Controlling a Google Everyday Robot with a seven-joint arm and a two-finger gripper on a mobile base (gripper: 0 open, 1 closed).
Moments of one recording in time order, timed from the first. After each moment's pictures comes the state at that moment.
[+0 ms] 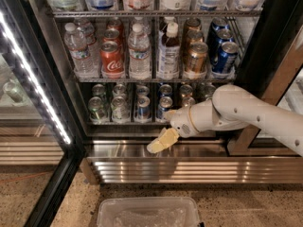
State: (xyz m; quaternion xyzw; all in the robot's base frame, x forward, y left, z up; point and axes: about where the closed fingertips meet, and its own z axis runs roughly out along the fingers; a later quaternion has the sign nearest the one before) arm 0.540 -0.020 0.684 -0.47 0.76 0.33 0.31
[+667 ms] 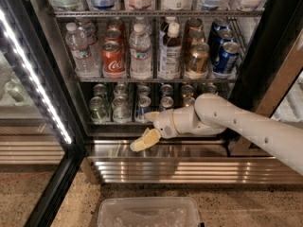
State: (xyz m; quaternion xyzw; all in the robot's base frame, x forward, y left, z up) arm 0.558 0.040 0.661 -0.46 0.71 0.40 0.34
